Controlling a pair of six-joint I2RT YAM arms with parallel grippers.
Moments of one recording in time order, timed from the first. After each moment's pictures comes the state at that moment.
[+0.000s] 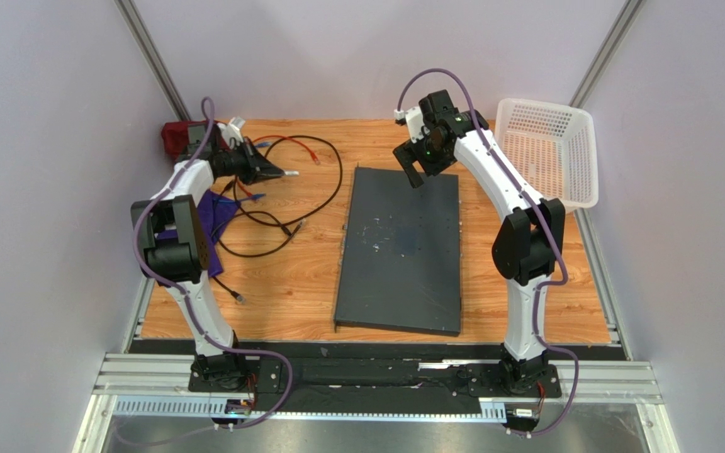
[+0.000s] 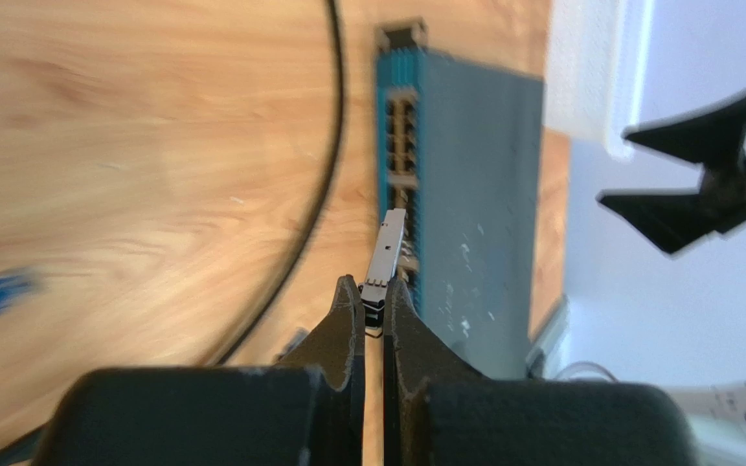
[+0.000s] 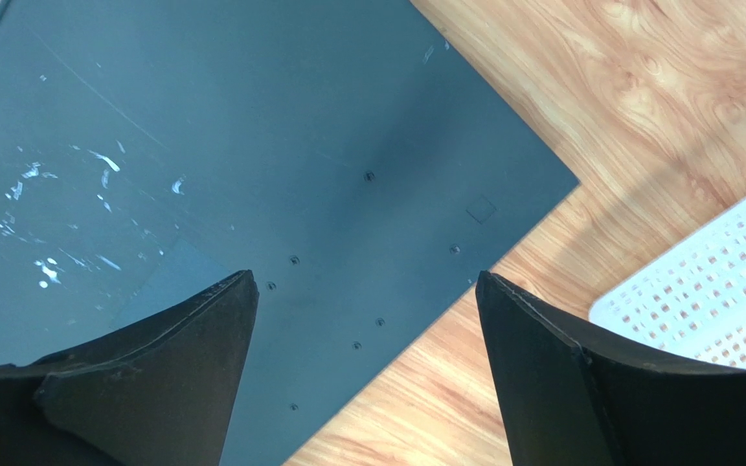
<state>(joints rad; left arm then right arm) 0.14 1.96 1.46 -0.34 0.93 -0.39 0.38 2.06 2.05 -1.03 -0.04 -0.26</state>
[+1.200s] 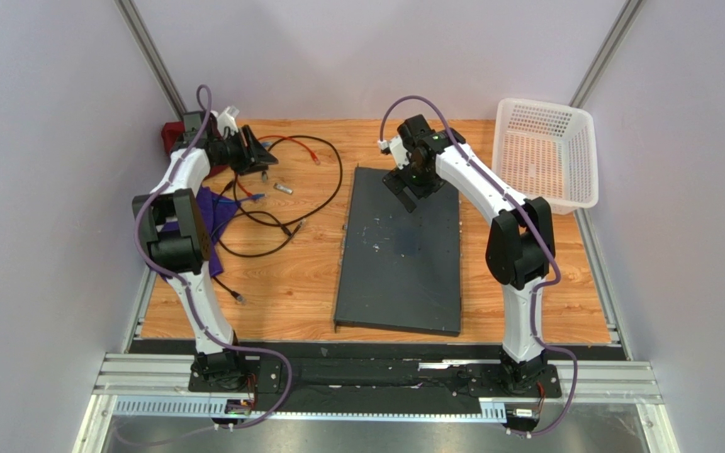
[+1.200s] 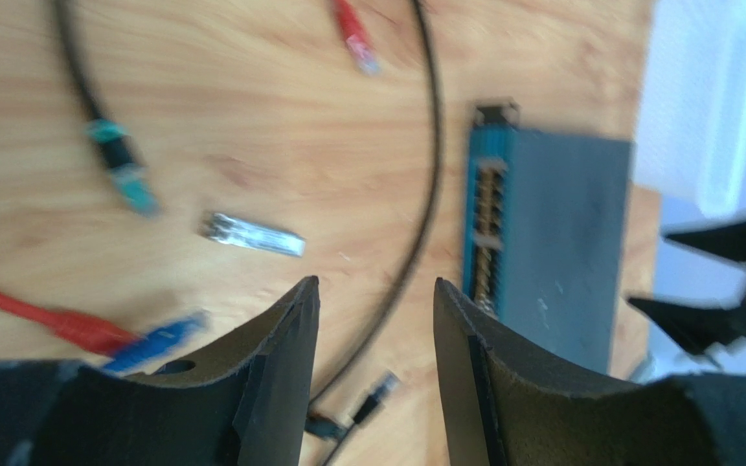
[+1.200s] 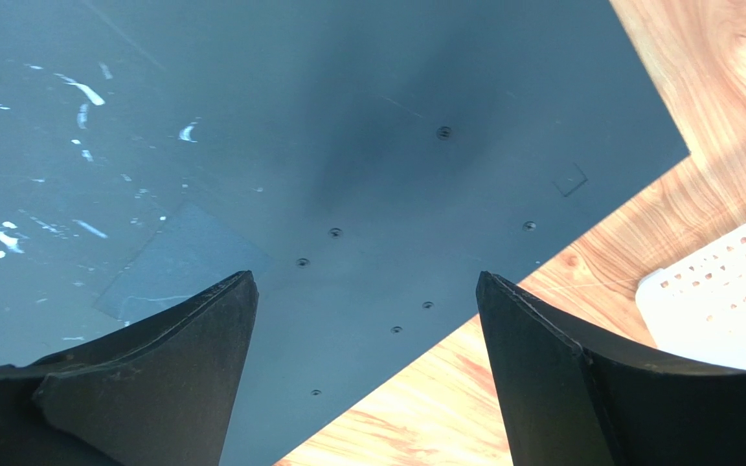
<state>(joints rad) 0.17 2.07 1.70 -0.47 0.74 -0.28 0.47 2.06 1.90 -1.03 0.06 -0.27</state>
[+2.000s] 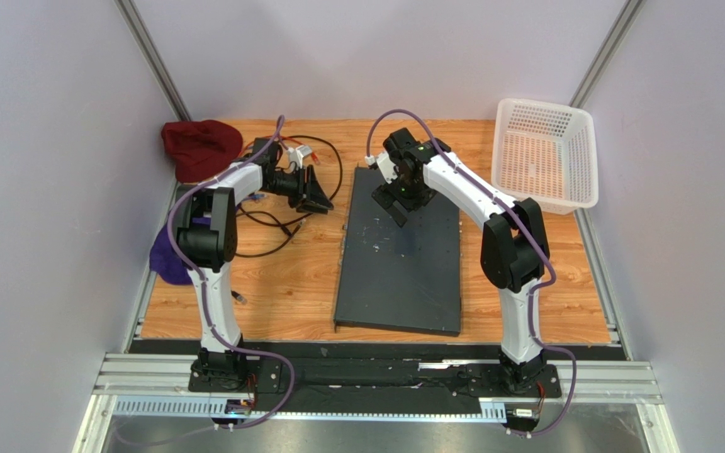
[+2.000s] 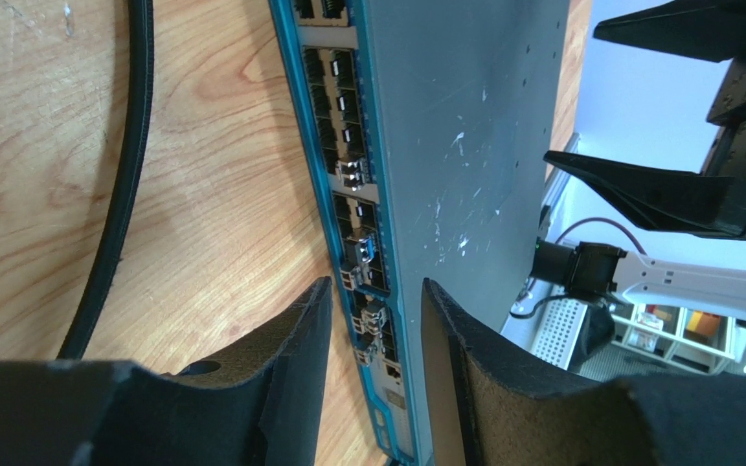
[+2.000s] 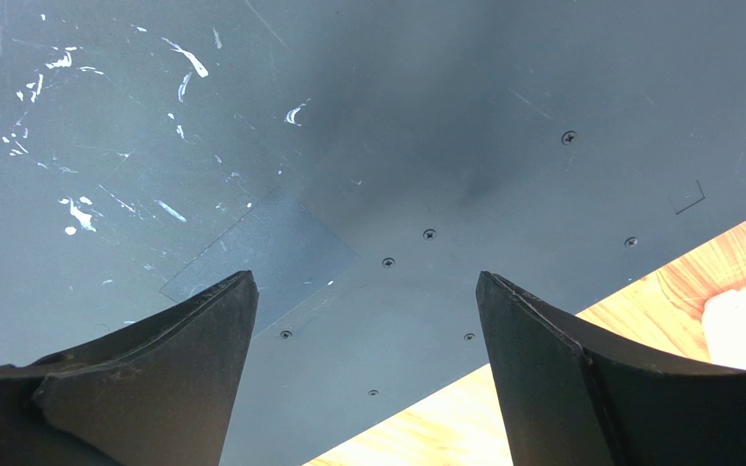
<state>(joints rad) -0.11 2.09 1.49 -0.52 0.99 -0.22 0.53 2.06 1.85 -1.03 0.04 -0.25</state>
